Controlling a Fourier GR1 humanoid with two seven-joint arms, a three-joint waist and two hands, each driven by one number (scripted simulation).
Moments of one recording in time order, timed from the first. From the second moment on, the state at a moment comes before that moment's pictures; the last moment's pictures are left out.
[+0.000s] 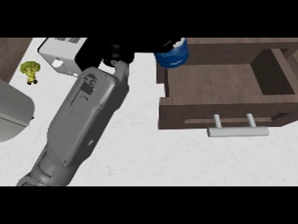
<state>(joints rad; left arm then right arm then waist) -0.98 0.00 -0.10 -1.11 0.28 0.49 0.15 0.44 -0.02 -0.73 -2.26 -0.58 0.49 0.26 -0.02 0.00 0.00</state>
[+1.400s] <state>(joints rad) -1.38 0.00 -0.36 -0.59 0.68 0.65 -0.03 0.39 -0.03 -0.65 -2.30 -0.54 0.44 0.28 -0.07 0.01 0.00</state>
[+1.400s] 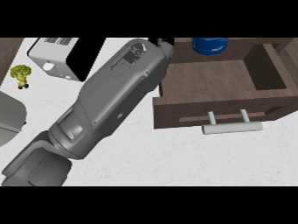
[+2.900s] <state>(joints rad) -1.40 0.00 -0.61 -0.47 0.97 0.80 -0.16 0.30 -0.07 -0.65 -2.32 -0.49 0.42 0.30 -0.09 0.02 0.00</state>
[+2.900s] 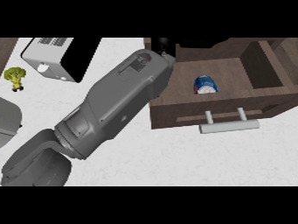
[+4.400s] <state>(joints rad) -1.40 0.01 -0.59 -0.52 1.03 0.80 -0.24 -0.16 -0.10 -0.09 -2.08 0.70 0.28 0.01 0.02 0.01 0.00</state>
